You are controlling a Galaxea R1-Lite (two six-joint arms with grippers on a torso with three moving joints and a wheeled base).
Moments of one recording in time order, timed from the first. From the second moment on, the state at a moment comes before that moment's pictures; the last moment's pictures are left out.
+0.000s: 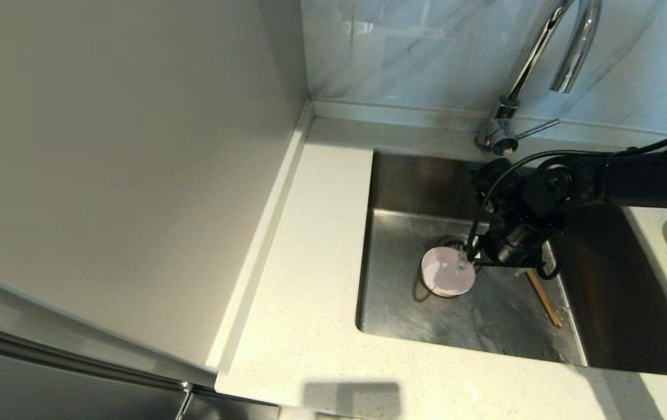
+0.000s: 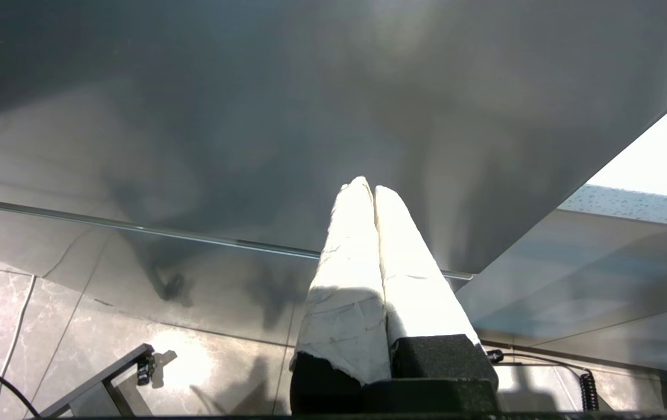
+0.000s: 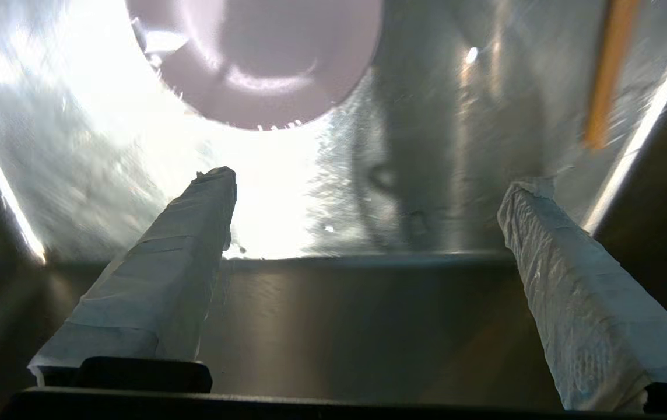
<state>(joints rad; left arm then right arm) 0.00 0.00 0.00 0.00 0.02 -0.03 0.26 2.17 -1.79 0.73 -0.26 0.40</state>
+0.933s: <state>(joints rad) 0.00 0.00 0.00 0.00 0.02 -0.03 0.19 2.44 -1.98 0.57 -0.28 0.35</state>
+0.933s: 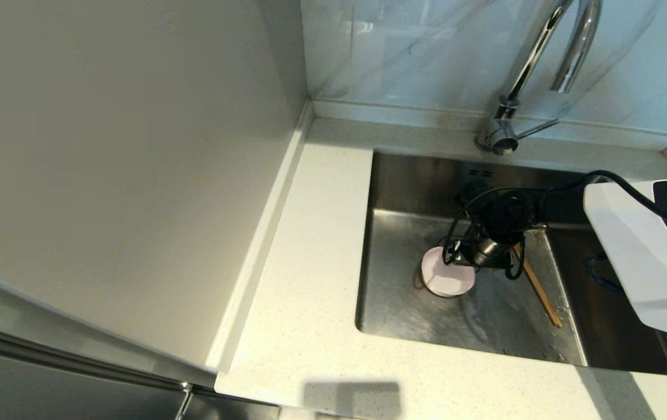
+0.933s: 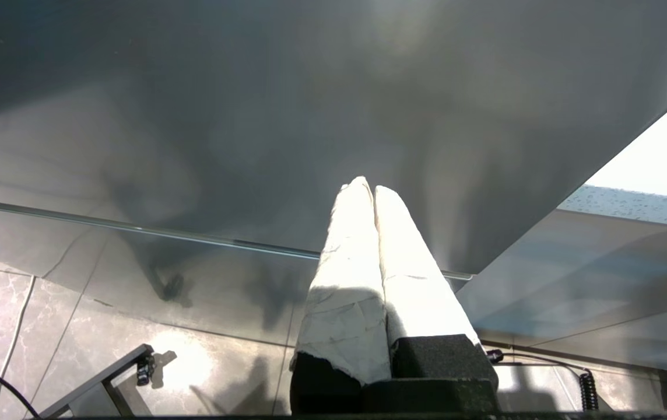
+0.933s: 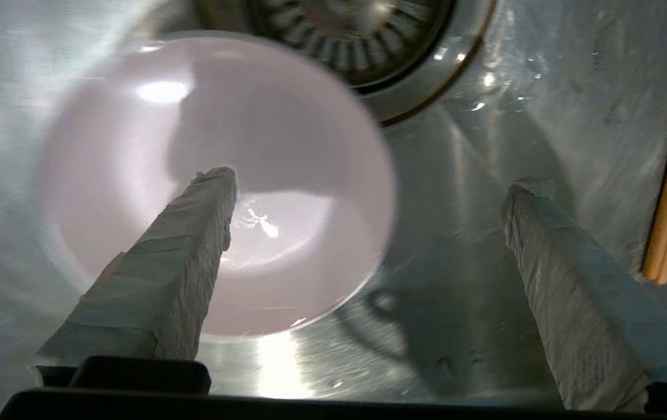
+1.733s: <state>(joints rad) 0.00 0.00 0.00 0.00 0.02 -0.03 0.17 2.49 -1.98 0.57 -0.20 0.29</state>
